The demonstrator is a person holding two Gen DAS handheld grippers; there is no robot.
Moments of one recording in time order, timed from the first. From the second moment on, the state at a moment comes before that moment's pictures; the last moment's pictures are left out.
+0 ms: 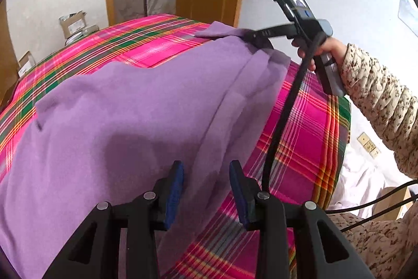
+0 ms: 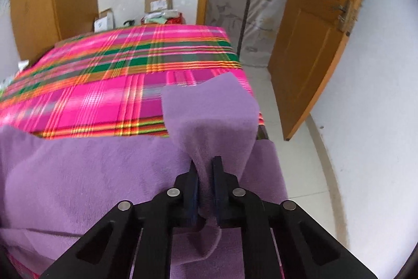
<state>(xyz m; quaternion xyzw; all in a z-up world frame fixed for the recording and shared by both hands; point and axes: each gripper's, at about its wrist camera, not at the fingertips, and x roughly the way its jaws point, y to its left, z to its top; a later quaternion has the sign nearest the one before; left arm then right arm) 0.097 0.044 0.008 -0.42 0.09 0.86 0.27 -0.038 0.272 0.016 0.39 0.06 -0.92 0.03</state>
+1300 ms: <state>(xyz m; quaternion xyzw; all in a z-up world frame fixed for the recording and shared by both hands) 0.097 0.064 0.005 -0.40 0.08 0.86 0.31 0.023 0.392 0.004 0.37 -0.19 -0.91 -0.01</state>
